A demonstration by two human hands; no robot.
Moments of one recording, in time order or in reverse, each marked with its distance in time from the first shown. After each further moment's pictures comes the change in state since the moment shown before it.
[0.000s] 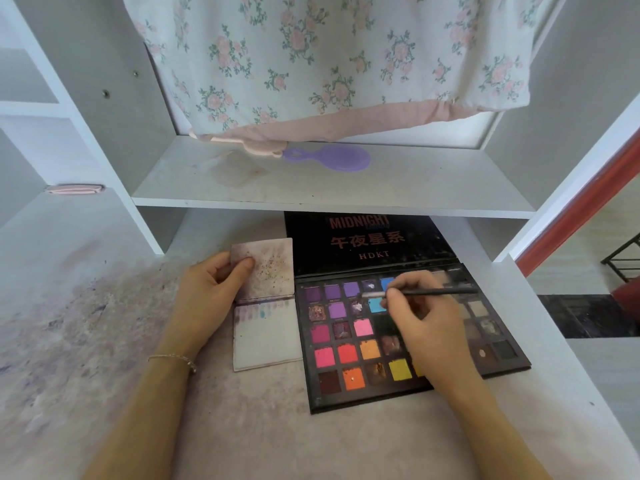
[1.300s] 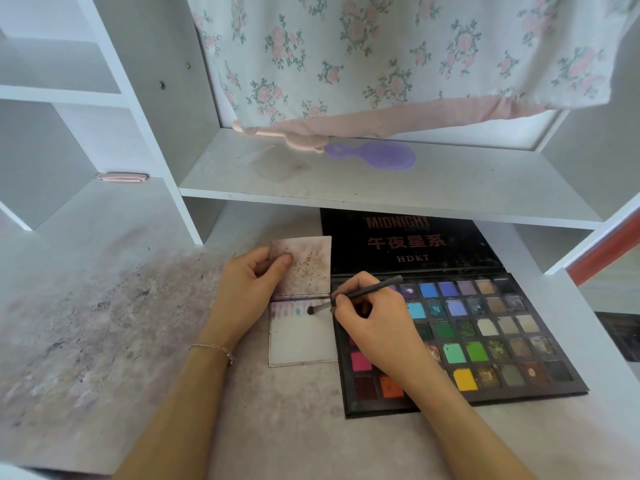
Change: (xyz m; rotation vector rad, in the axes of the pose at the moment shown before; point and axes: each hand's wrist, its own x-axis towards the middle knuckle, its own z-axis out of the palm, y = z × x) left_hand -0.001 0.004 0.001 -0.052 -0.013 0.031; right_hand 0.012 -0.006 0.074 -0.050 -0.345 0.037
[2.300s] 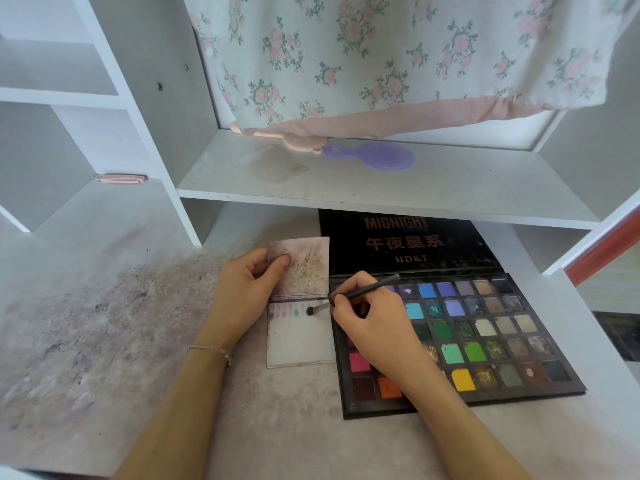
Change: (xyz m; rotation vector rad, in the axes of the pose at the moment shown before) left_hand 0.000 0.000 0.000 0.037 0.024 -0.029; right_hand 0.000 -0.002 0.000 0.002 0.006 -0.019
